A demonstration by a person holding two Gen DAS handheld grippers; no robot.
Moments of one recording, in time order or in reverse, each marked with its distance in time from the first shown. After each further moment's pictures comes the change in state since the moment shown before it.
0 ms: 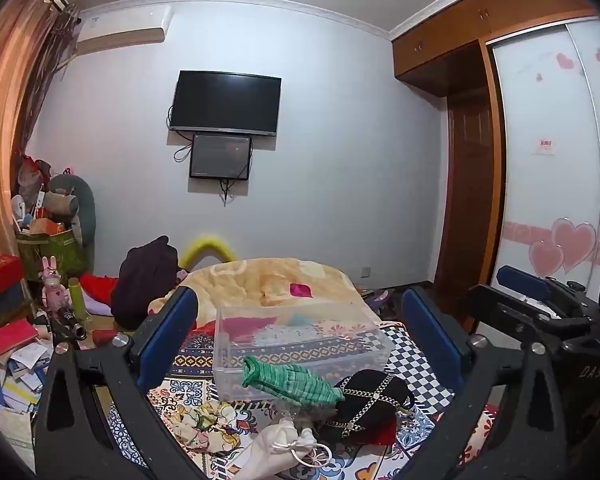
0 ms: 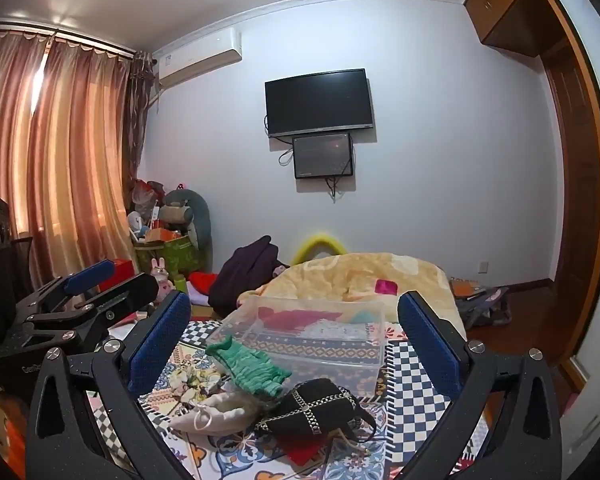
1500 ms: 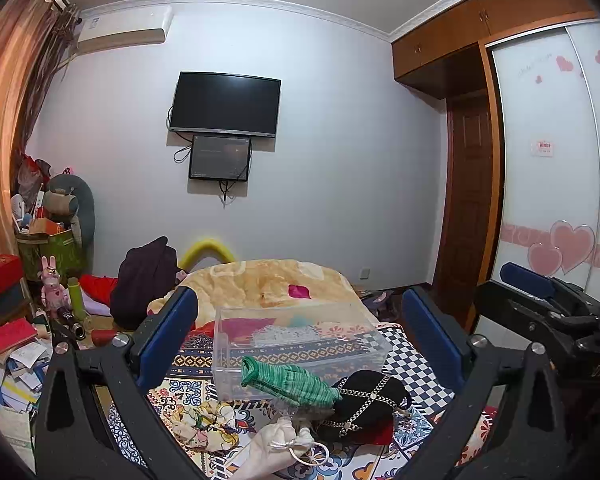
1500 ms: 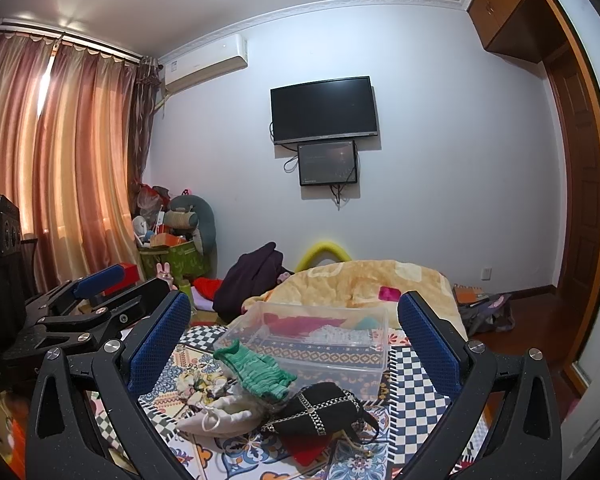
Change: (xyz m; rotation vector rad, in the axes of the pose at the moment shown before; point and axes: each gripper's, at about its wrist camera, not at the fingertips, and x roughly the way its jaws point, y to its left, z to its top) left arm -0.002 0.000 0.003 -0.005 -0.004 0.000; right arm -0.004 0.002 -0.003 -0.004 -0.028 0.017
